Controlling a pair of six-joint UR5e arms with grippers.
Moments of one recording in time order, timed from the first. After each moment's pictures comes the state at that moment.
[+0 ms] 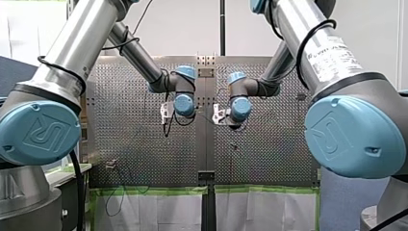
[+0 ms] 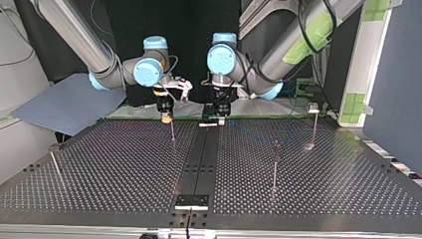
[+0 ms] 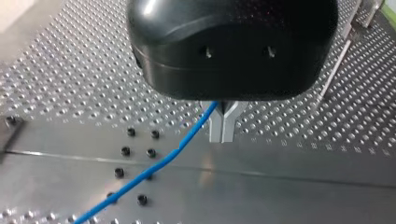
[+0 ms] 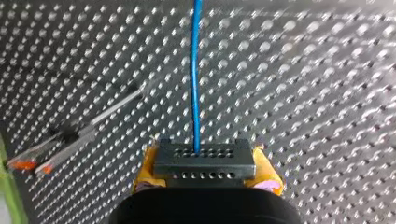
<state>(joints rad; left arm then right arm) -0.57 -2.01 -1.72 -2.63 -2.07 -1.64 2.17 -0.98 1.55 -0.28 1.78 1.62</state>
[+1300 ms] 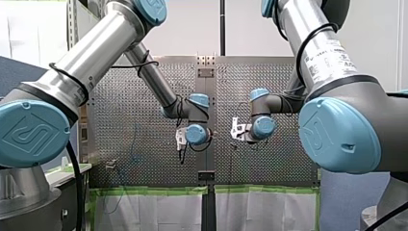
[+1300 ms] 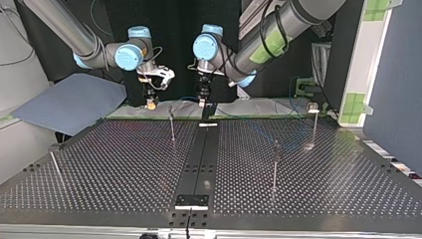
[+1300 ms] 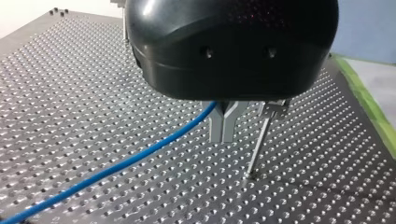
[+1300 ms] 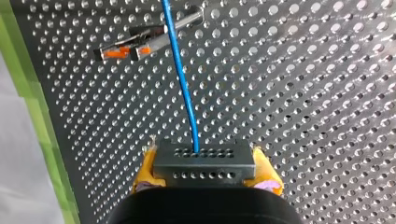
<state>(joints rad) -0.67 -2.23 -1.72 -2.44 -2.04 -1.69 2.03 -0.99 1.80 -0.55 1.63 1.67</state>
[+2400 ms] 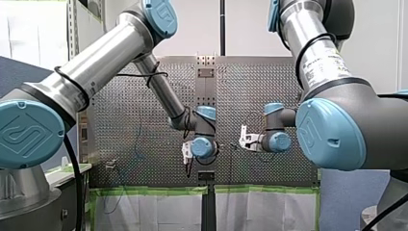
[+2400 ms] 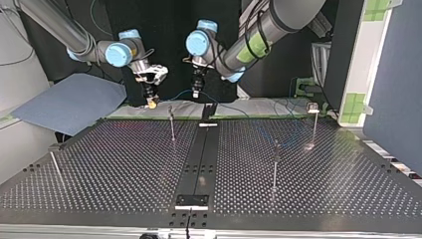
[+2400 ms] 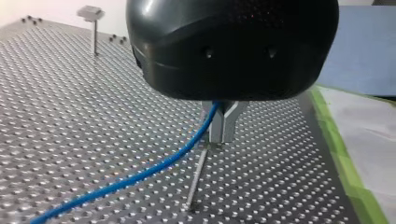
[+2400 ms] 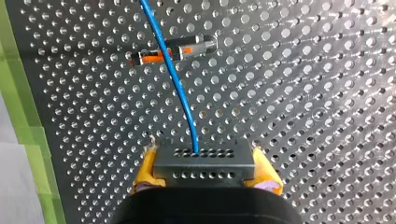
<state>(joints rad) -0.73 -2.35 -1.67 -2.45 -2.05 -1.75 1.91 -0.91 1.86 -0.78 1.33 1.70</state>
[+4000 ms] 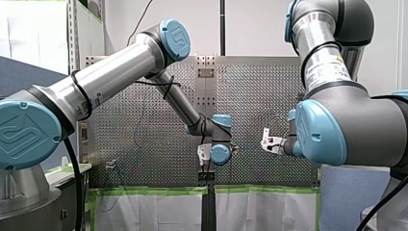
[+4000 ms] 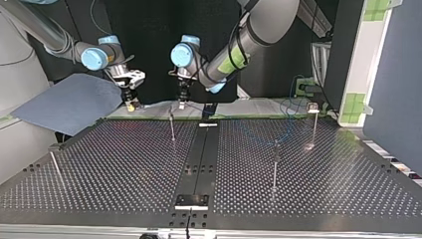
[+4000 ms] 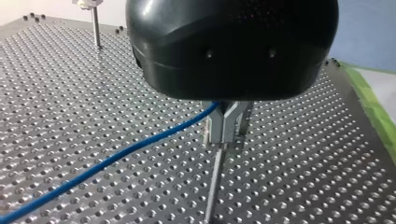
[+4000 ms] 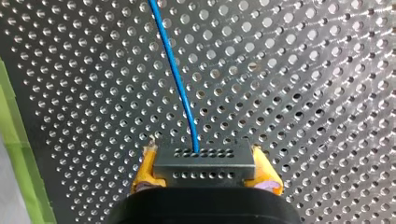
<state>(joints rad) -0.76 -2.51 -1.39 -2.43 -2.10 -1.73 1.70 -0.85 1.84 -0.85 1.15 1.74</state>
